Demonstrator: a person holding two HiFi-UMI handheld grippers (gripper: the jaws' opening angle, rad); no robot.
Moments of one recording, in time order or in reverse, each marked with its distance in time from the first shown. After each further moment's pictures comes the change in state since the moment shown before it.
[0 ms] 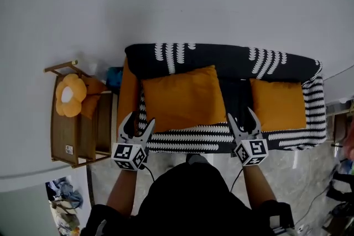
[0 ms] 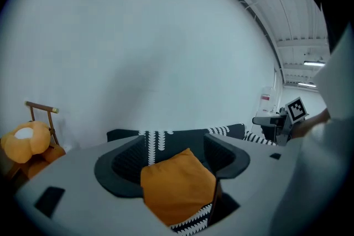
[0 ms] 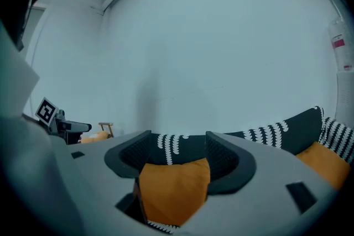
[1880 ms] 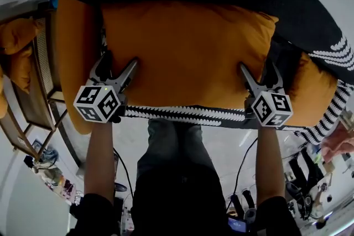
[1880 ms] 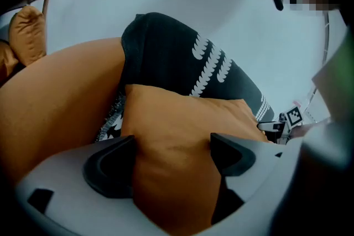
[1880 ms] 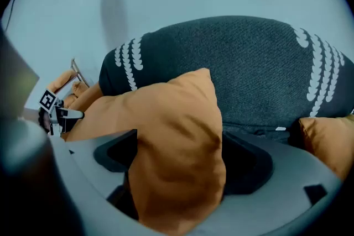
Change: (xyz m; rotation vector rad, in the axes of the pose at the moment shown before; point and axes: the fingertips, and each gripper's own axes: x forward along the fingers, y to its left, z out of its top) left arm 0.219 0.154 -0.305 -0.402 0.458 0.066; right arm 0.246 -0.125 -0.289 0.011 0.655 -0.008
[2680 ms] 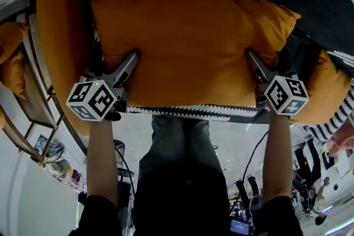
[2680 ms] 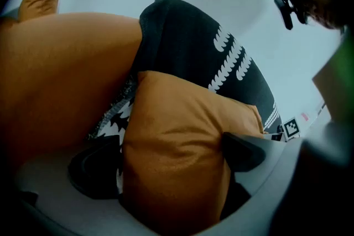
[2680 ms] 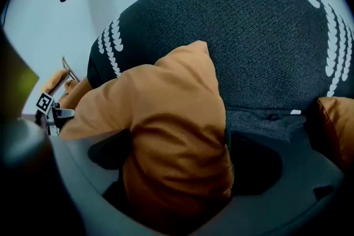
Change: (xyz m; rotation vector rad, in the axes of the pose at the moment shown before) left arm 0.026 0.025 -0.015 -0.107 0.035 0.048; right arm 0.053 -0.021 -0.027 0.068 0.113 0.024
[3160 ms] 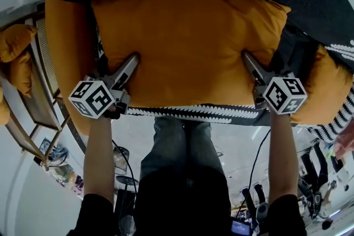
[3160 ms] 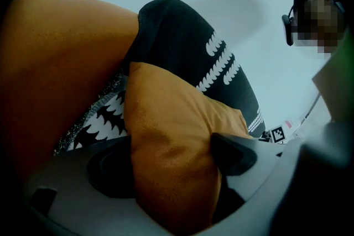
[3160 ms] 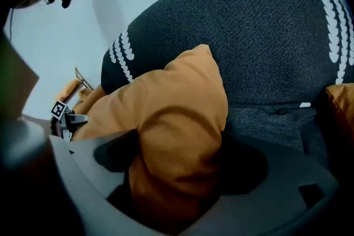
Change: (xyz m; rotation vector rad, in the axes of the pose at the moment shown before) left arm -0.005 -0.014 -0.007 -0.048 -0.006 -0.149; right arm -0.008 0.017 -0.005 0.026 -0.049 0.126
